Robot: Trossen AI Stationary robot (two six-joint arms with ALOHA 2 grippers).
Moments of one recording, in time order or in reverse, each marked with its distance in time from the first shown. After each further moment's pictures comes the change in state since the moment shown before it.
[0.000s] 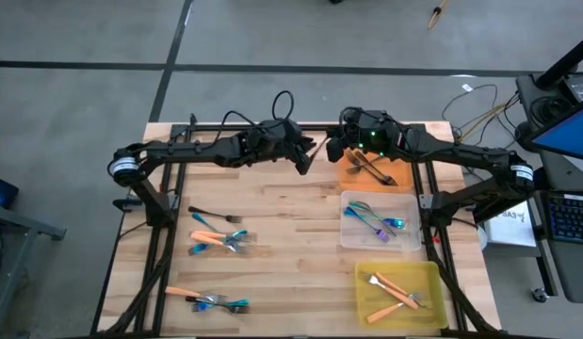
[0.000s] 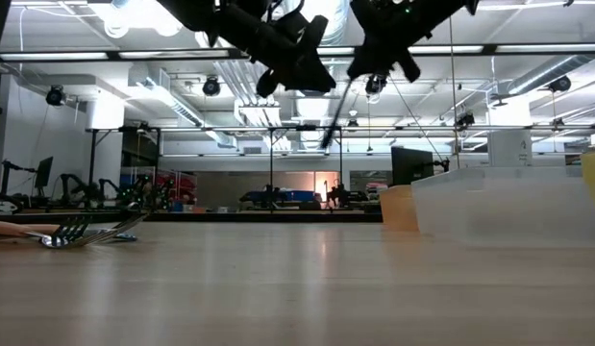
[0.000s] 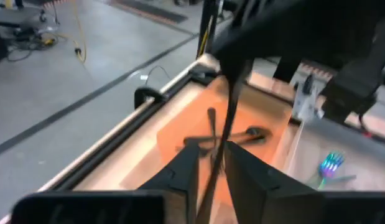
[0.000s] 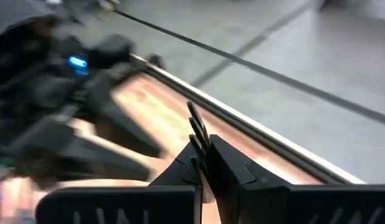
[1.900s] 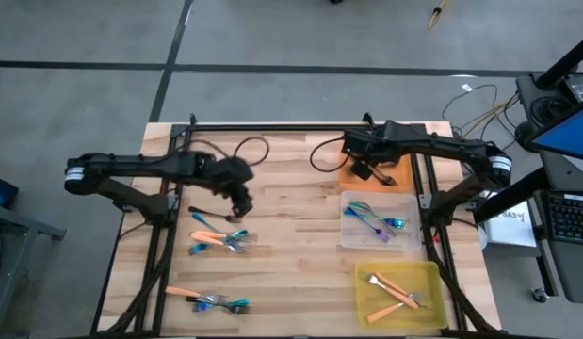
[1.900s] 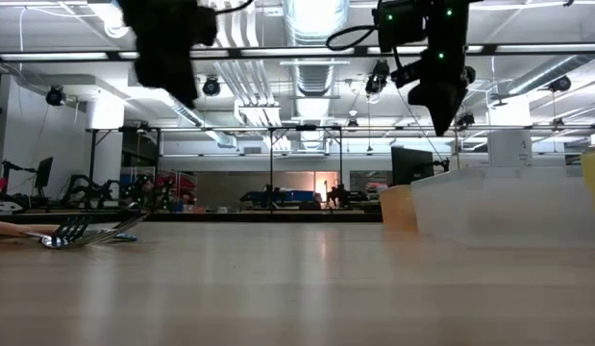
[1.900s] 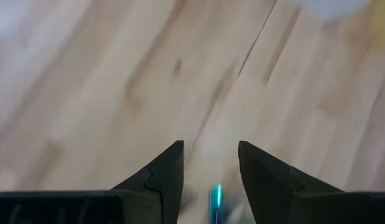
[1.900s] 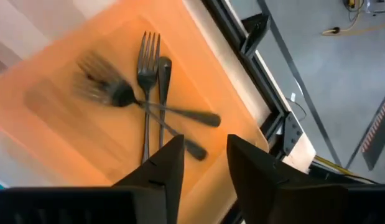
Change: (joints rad) left arm -0.201 -0.429 -0.206 -0.909 0.104 -0.263; right arm 0.001 0.202 0.172 -1.009 0.279 -0.040
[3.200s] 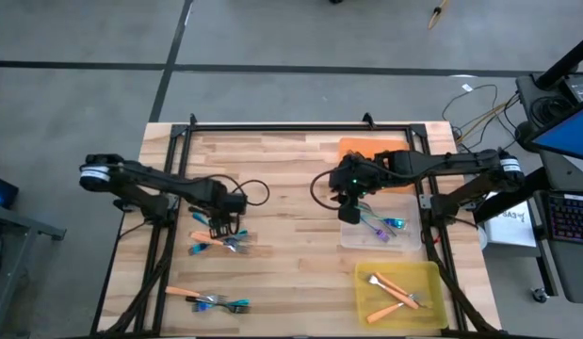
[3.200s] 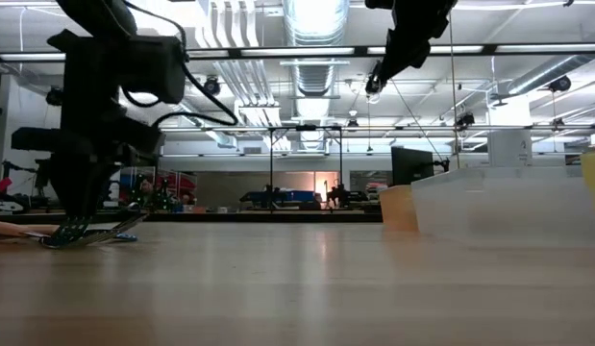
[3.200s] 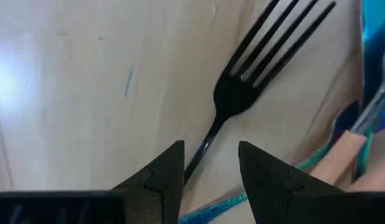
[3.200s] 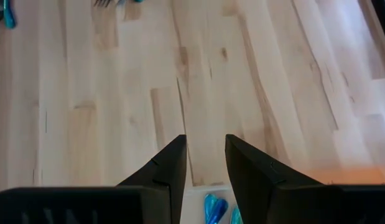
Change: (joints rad) left arm -0.080 0.173 -0.357 -0.031 -0.035 0.217; right arm 0.347 -0.086 -0.001 0.421 -0.489 -0.183
